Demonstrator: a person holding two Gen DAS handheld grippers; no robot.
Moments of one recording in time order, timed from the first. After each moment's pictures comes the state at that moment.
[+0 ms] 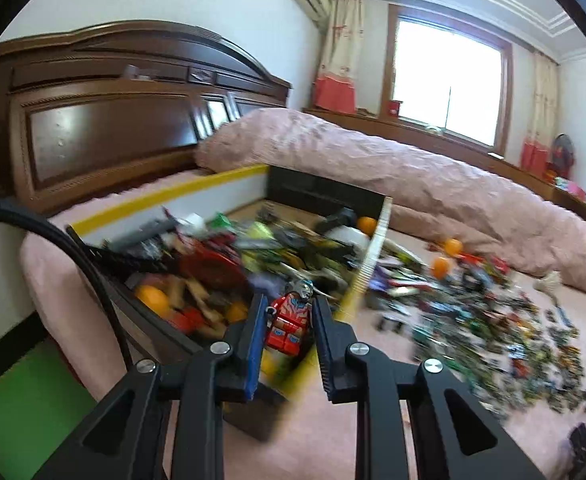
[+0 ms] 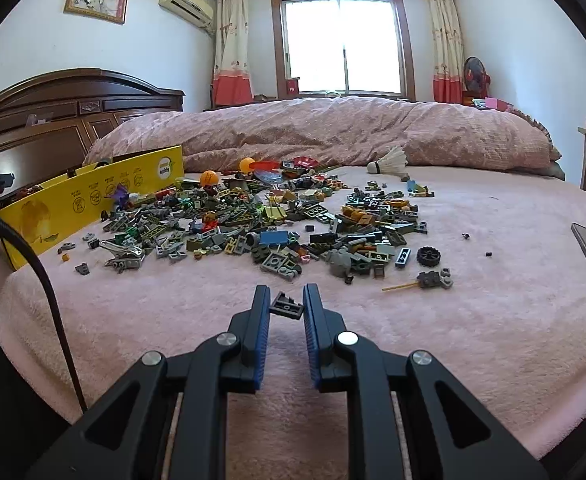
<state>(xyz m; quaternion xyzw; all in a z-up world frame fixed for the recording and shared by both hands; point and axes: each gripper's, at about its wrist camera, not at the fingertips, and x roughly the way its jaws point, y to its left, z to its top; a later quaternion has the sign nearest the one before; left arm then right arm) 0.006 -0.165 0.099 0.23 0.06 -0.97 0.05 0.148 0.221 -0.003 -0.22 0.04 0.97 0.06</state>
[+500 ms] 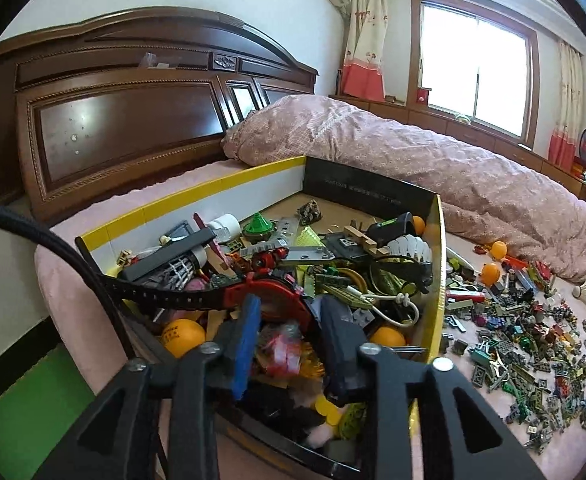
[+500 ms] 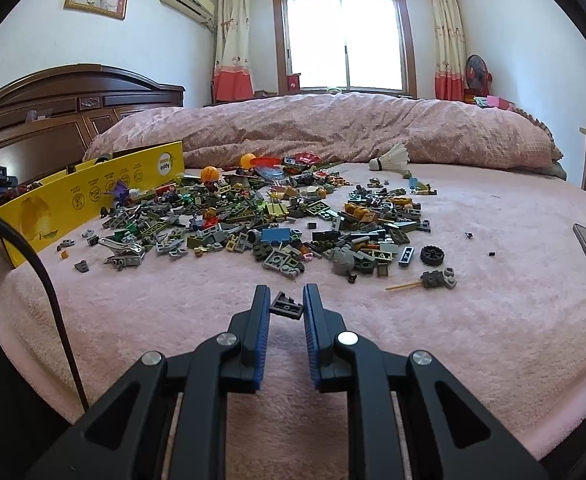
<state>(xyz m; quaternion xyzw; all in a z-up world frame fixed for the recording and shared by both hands) -0.038 -0.201 0.092 0.26 0.06 -0.96 0.08 0.145 0.219 -0.003 -0.23 0.04 0.97 0.06</state>
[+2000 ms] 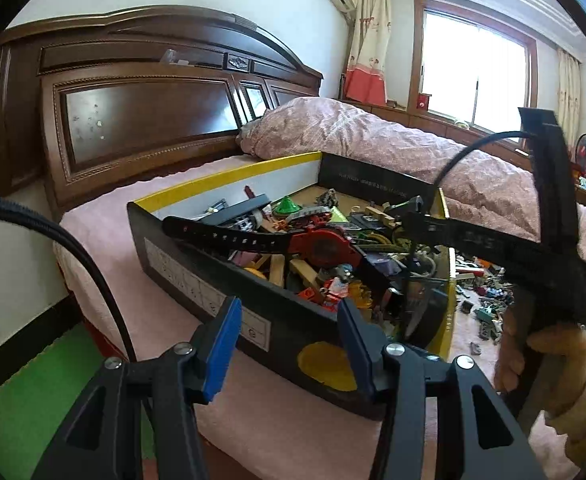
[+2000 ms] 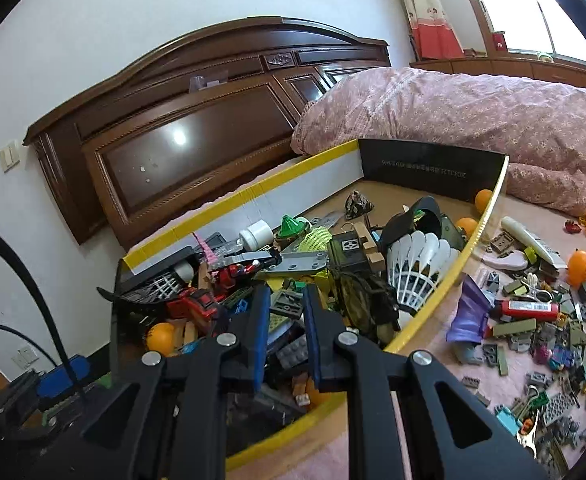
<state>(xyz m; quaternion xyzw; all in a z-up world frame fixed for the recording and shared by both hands) 0.030 -0.235 0.080 0.25 0.08 -0.96 0.08 -0.134 -0.091 0.080 -0.29 0.06 0.90 -0.32</state>
